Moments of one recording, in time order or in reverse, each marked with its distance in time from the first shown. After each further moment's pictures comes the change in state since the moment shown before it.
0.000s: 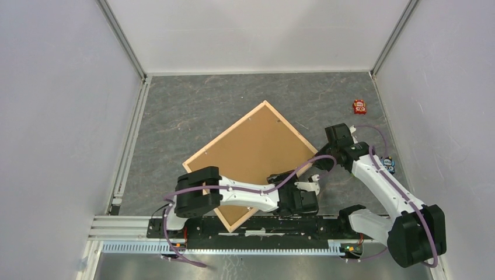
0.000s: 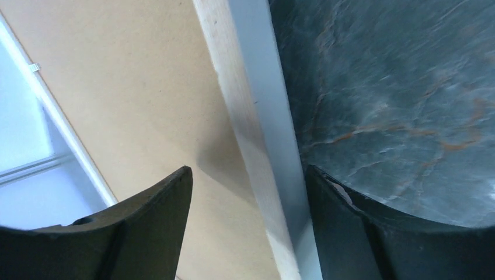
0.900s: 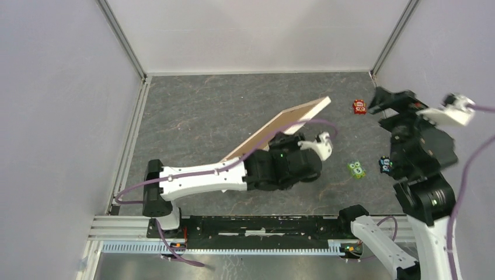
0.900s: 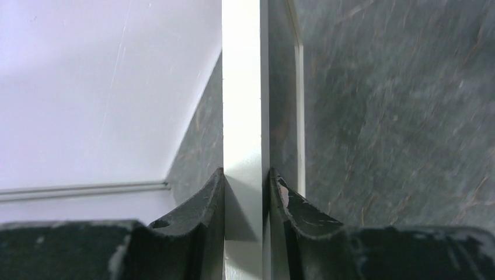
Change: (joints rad) left arm 0.027 -0.272 0.256 -0.068 -0.307 0.404; right arm 0.003 -0.335 0.592 0.188 0.523 -0.685
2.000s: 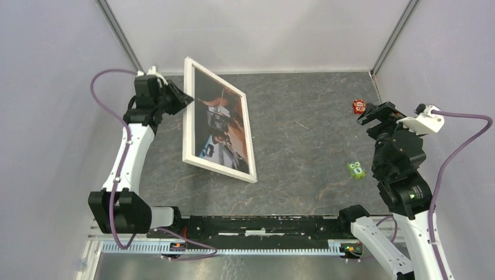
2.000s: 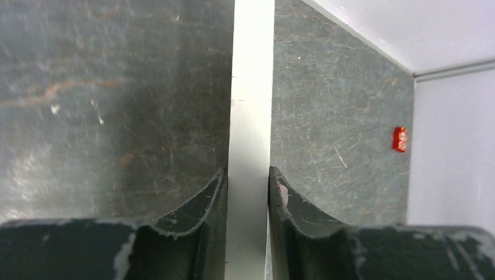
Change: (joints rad) left arm 1.411 -0.381 -0.331 0.191 1.255 -0.821; right arm -0.001 -0.132 -0.246 0.056 0.159 -0.033
